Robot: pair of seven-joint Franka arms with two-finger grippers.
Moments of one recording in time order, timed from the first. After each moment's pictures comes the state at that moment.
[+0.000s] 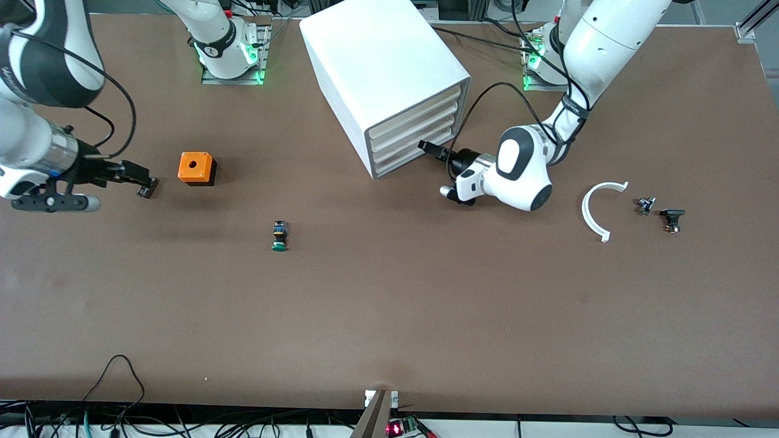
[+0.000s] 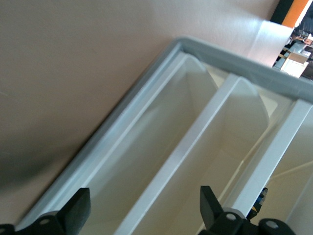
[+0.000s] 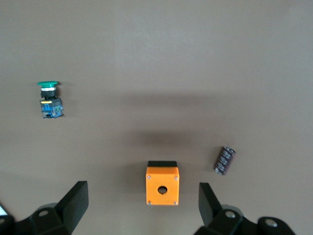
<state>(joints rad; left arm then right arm) -0.17 0.57 -0.35 -2.05 -0.97 1.97 0.38 0.05 0.12 -0.05 -1.82 0.00 1.83 -0.01</state>
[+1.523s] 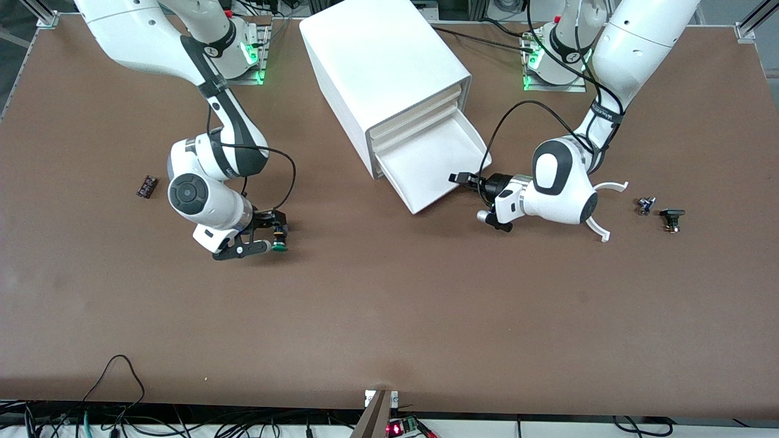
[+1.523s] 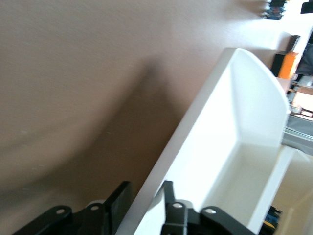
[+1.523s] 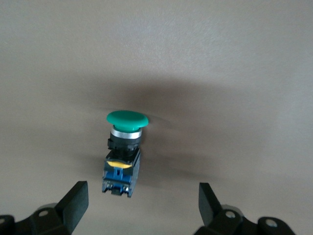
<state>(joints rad) -0.10 0.54 -0.23 -2.00 -0.89 2.06 0.49 0.22 0.54 0.10 -1.86 0.01 2.31 0.11</state>
